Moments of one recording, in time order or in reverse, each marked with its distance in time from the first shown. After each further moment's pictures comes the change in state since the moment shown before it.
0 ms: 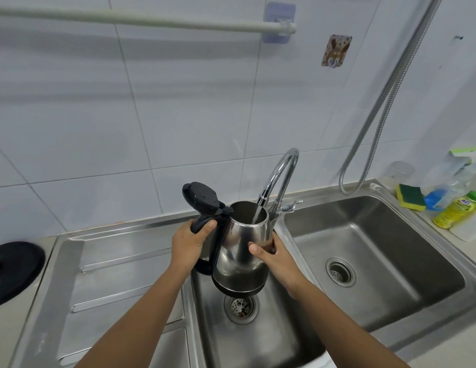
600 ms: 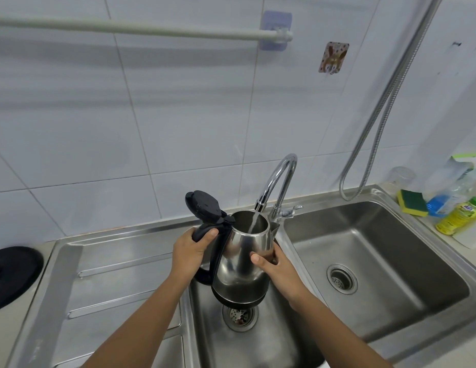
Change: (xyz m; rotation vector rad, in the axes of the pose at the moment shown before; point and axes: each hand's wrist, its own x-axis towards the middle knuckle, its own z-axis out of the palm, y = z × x) left_hand -0.007 0.002 0.008 -0.004 -0.006 -0.001; right_hand -0.009 0.004 -0.006 0.021 -0.009 0.001
